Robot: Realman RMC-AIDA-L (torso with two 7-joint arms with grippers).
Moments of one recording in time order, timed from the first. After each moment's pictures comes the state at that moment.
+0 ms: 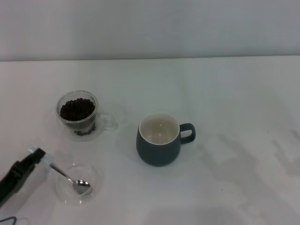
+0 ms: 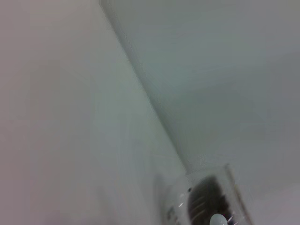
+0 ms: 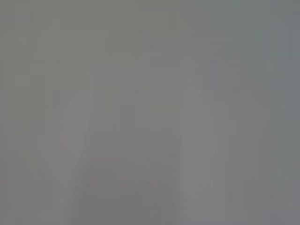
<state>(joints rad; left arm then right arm) -0.27 -2.07 1.15 0.07 0.87 1.25 -1.58 0.13 2.01 -2.13 -0.01 0.38 -1.87 0.32</state>
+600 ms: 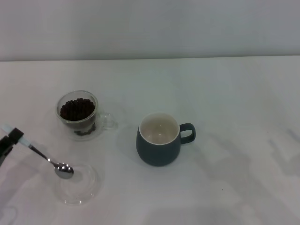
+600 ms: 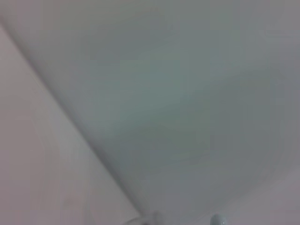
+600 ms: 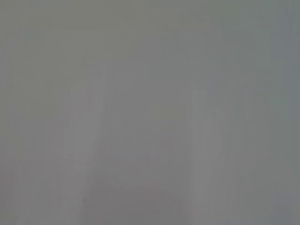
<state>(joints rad) -0.21 -2.02 1.15 0.19 0.87 1.39 -1.59 0.13 2.01 -2.13 -0.04 0.37 -1.88 0.31</state>
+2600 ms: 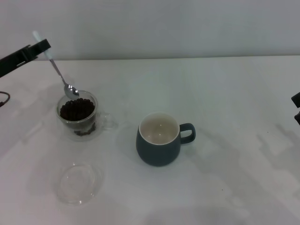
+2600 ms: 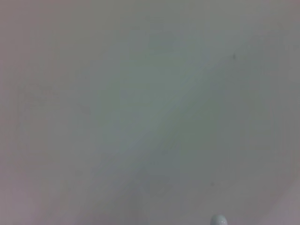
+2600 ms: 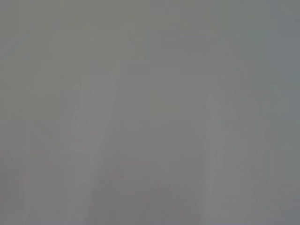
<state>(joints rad) -0.65 -1.91 1.07 0.32 1.16 0.97 -1.65 0.15 2.01 -2.16 -0.09 0.36 -1.81 0.24</state>
